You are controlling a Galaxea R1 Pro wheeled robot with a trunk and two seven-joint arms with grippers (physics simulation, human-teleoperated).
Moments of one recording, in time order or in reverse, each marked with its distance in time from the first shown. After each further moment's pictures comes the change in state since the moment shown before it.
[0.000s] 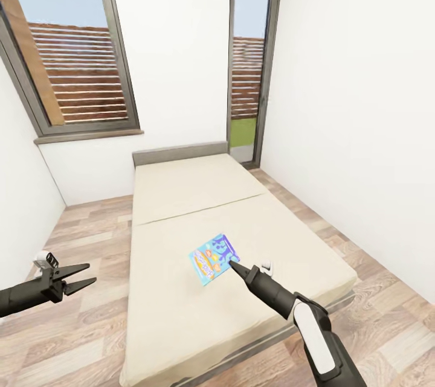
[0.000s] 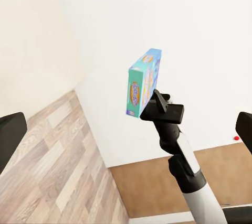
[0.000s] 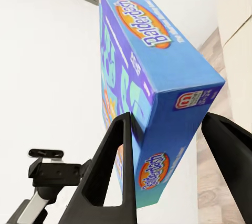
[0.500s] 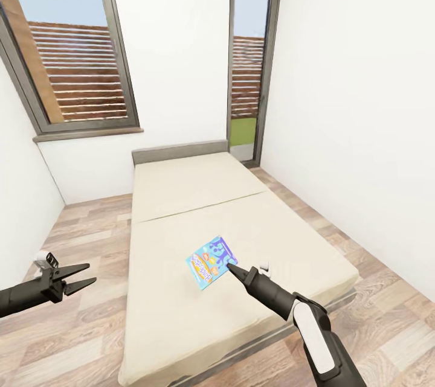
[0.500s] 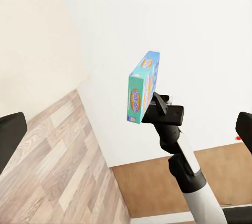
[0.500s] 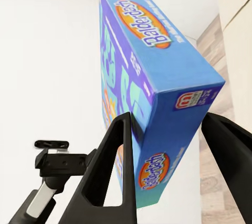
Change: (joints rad) left arm 0.000 0.000 0.000 0.001 0.000 0.000 0.000; right arm -0.001 0.002 -0.001 0.000 -0.001 0.057 0.002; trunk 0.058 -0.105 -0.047
